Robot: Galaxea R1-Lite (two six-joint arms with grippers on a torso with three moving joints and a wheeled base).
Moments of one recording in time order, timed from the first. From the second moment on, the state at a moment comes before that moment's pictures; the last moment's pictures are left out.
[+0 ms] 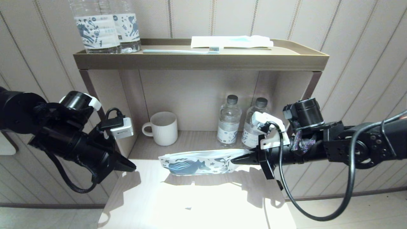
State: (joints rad) left arm -0.21 1.74 -1.18 0.56 -0.55 0.87; right arm 0.36 1.78 -1.02 -0.15 0.75 -0.44
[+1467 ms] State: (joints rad) left arm -0.22 1.52 -0.89 0.23 -0.90 0.63; right arm 0.44 1.68 -0.96 -0.14 0.78 -0.36
